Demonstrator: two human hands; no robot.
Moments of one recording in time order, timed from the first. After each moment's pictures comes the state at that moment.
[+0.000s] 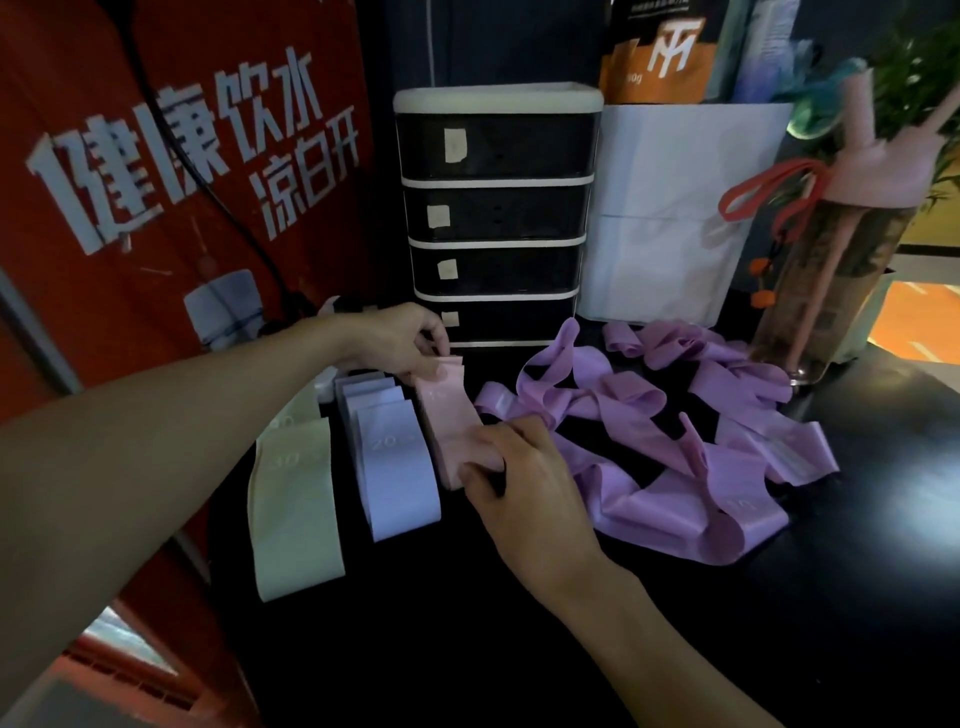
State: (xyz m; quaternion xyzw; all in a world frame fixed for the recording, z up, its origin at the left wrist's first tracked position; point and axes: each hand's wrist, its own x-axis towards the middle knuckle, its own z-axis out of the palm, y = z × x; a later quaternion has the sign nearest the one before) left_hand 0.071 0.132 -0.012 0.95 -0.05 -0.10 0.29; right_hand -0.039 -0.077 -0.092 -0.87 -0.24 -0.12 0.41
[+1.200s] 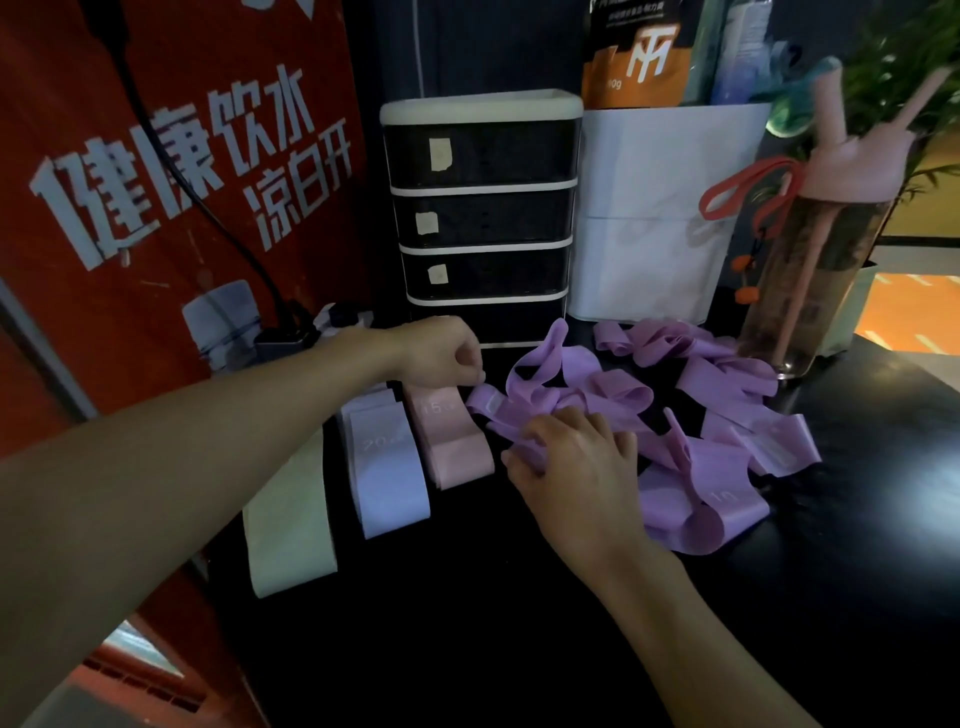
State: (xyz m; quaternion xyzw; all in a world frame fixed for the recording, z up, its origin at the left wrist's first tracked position) left_hand 0.073 0.085 -0.013 0.98 -0.13 -0.06 0.12; right_hand -0.023 -0.111 -0.092 -0.94 -0.15 -0.22 0.22
